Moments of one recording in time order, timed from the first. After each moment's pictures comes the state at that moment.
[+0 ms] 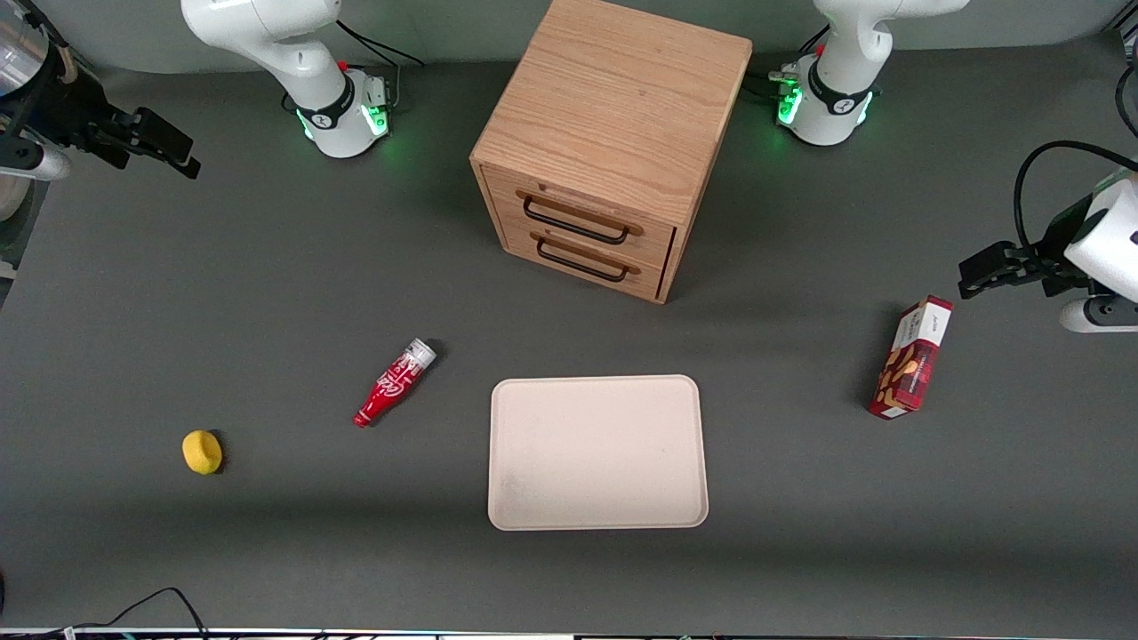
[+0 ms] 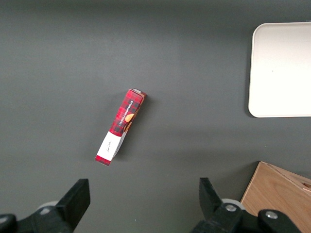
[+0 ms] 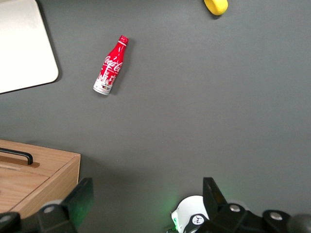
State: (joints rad) arm 0.22 -0.23 -0.11 -1.71 0.00 1.41 0.33
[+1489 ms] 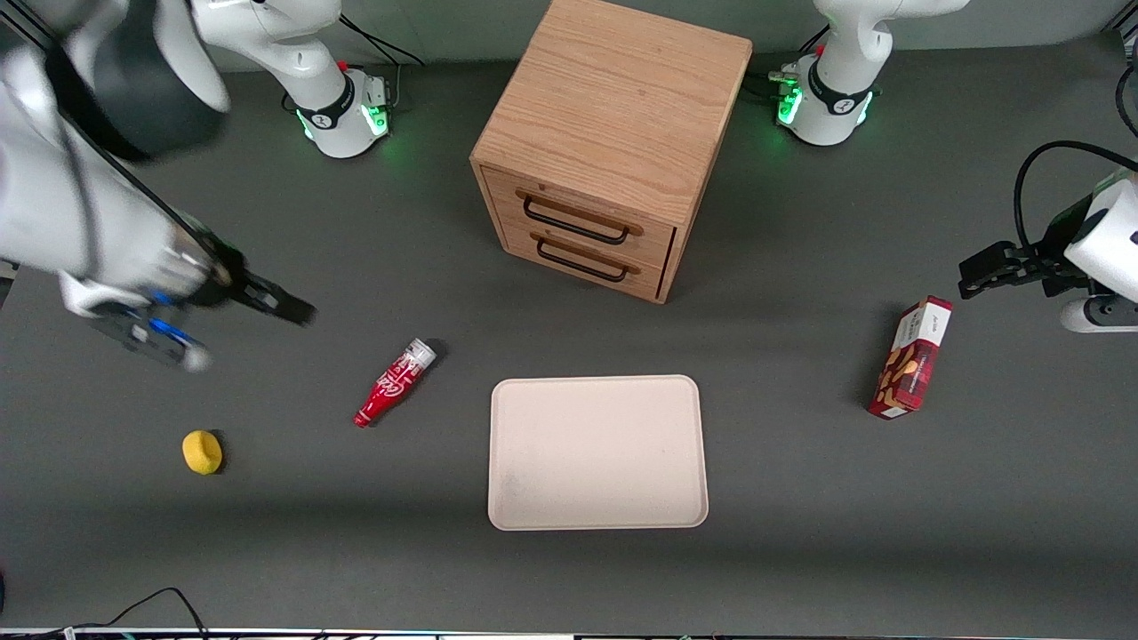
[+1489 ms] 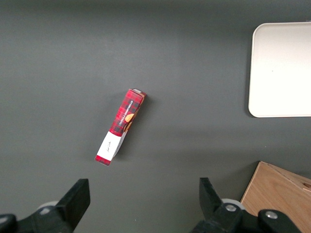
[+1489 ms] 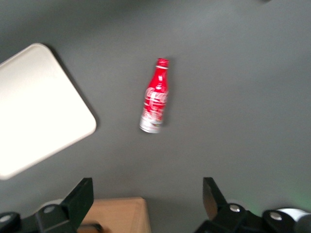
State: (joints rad) arm 0.18 0.31 0.09 -1.44 0.08 1.63 0.80
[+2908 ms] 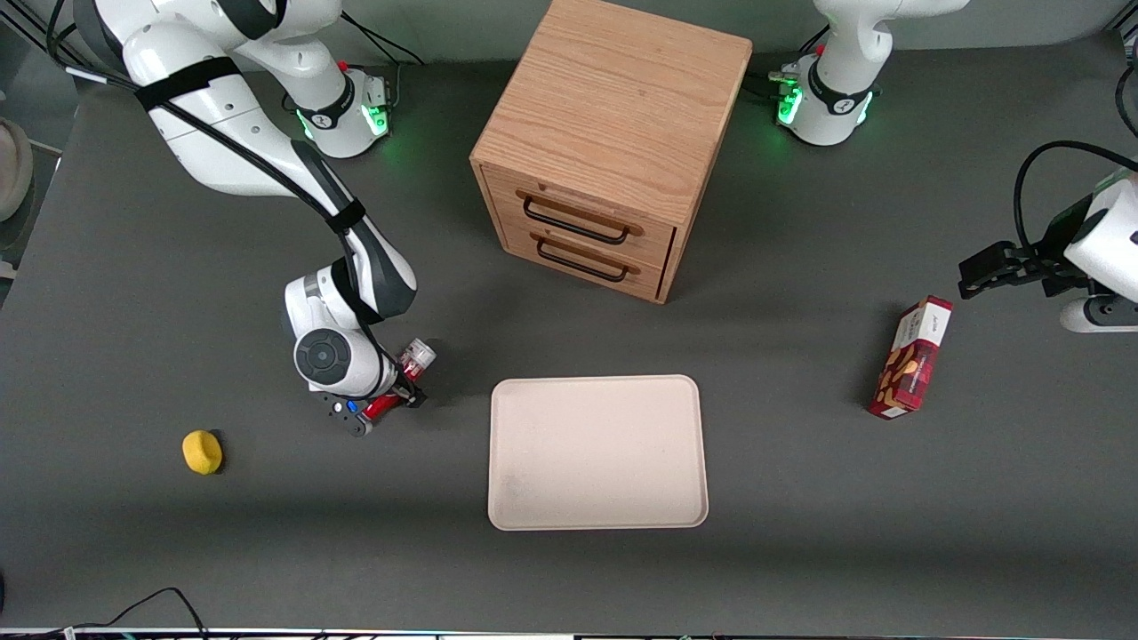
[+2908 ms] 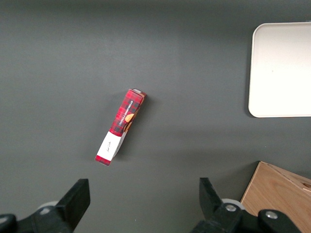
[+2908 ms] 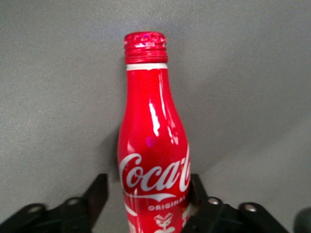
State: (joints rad) arm 0.19 0.65 0.13 -1.78 -0.13 2.25 1.15
